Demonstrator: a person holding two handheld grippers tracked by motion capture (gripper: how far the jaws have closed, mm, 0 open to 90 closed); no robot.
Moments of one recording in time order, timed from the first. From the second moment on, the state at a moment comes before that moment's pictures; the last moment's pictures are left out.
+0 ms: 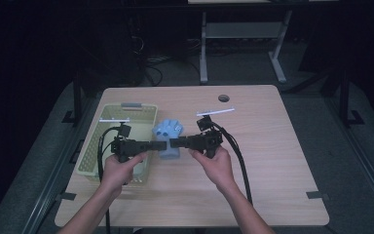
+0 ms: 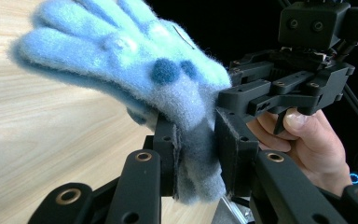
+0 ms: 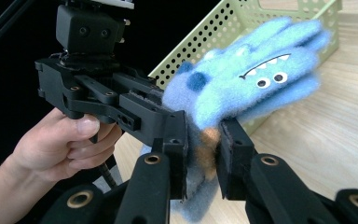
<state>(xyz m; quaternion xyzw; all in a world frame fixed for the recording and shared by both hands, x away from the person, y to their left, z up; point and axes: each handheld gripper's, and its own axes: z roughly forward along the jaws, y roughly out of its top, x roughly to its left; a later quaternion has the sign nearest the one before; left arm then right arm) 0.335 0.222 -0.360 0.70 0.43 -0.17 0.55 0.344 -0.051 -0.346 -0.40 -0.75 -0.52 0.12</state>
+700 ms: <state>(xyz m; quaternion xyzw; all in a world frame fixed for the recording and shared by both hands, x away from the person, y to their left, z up) 0.341 0.266 -0.350 0.69 0.44 -0.15 0.55 0.360 -0.006 -0.335 -0.38 -0.76 -0.52 0.13</state>
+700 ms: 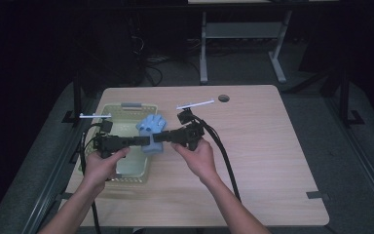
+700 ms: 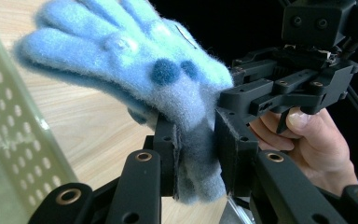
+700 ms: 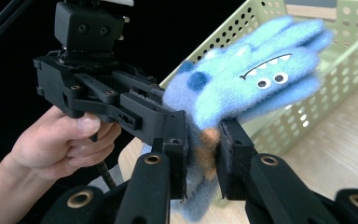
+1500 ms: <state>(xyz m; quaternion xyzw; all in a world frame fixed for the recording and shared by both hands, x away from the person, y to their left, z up) 0.348 0.313 -0.350 0.68 0.47 -0.15 0.55 0.377 0.042 -0.336 -0.36 -0.76 -0.52 0.14</state>
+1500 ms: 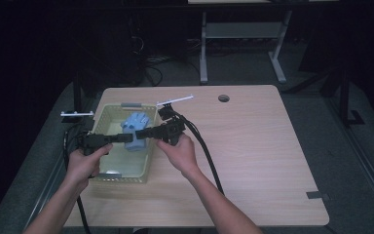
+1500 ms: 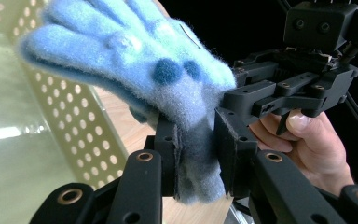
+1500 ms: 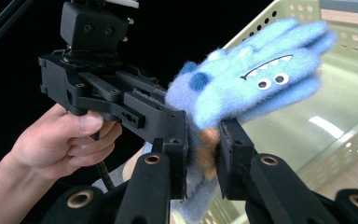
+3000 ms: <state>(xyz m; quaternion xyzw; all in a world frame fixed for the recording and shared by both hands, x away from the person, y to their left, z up) 0.371 0.360 -0.381 0.70 0.53 -0.13 0.45 0.406 0.106 -0.396 -0.40 -0.75 -0.48 0.20</state>
